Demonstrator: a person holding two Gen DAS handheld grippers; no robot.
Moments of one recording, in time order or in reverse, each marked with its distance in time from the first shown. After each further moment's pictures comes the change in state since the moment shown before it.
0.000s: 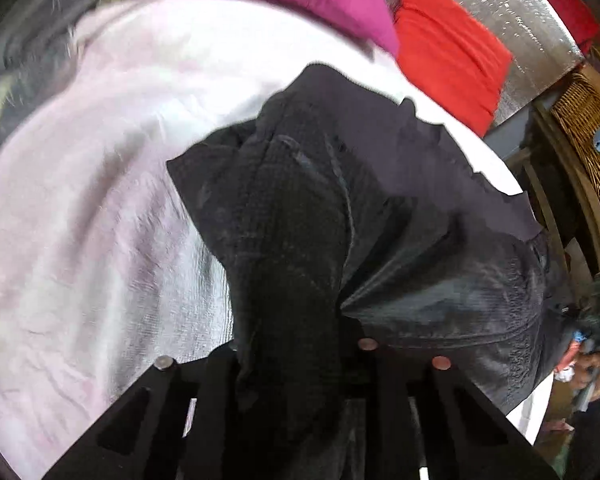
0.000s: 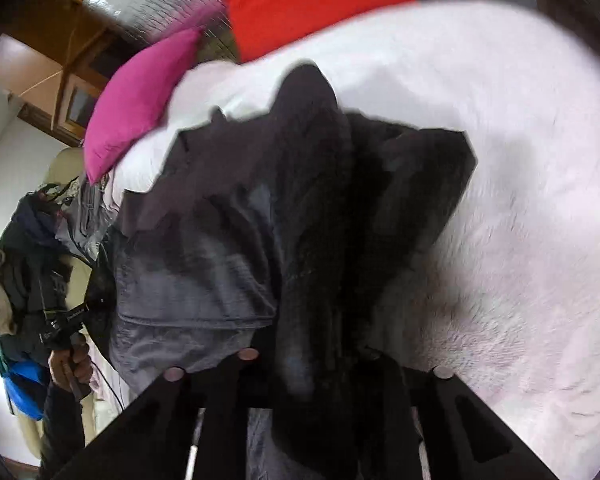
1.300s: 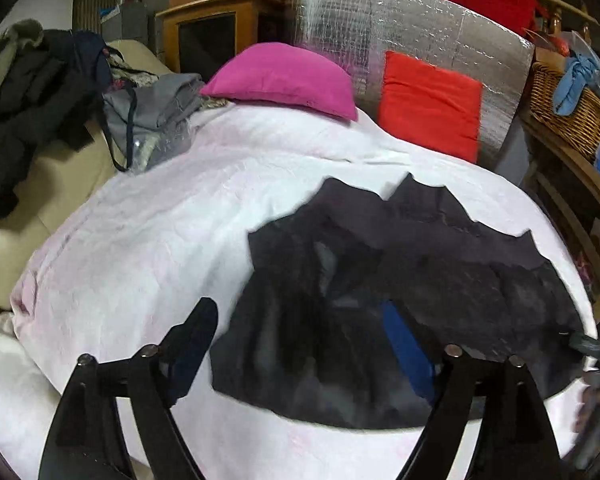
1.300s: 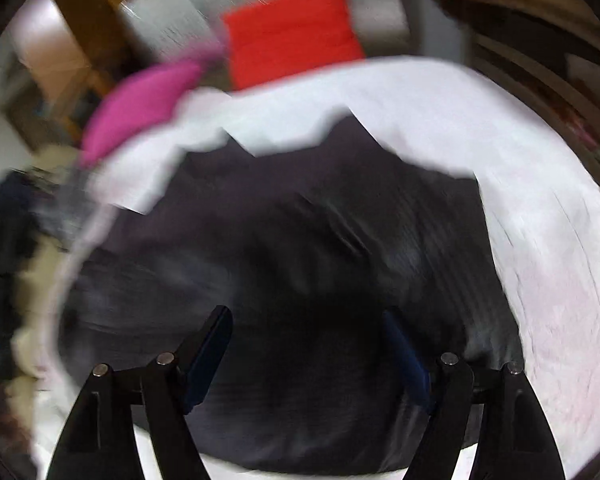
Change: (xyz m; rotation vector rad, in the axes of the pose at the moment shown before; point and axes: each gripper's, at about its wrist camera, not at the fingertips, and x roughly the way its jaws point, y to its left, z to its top) left arm -0.161 -0.112 -0.227 0.057 -0.360 0.285; right arm -0.045 0.025 -0.190 -0.006 -0.199 -0.296
